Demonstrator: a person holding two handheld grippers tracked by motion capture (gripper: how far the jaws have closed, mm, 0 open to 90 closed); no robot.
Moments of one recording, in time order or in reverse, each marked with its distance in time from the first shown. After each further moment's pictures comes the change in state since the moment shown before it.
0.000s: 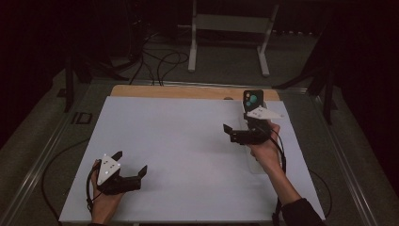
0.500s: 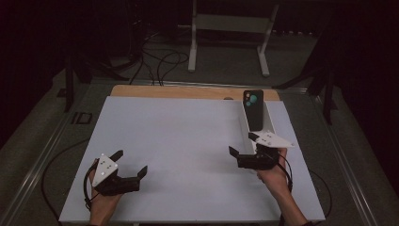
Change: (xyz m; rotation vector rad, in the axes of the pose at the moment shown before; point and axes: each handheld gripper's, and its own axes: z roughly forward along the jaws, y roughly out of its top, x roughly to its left) left arm -0.003 0.013 -0.012 -0.046 -0.050 0.000; right arm 0.014 -0.054 -0.041 -0.049 0.039 -0.027
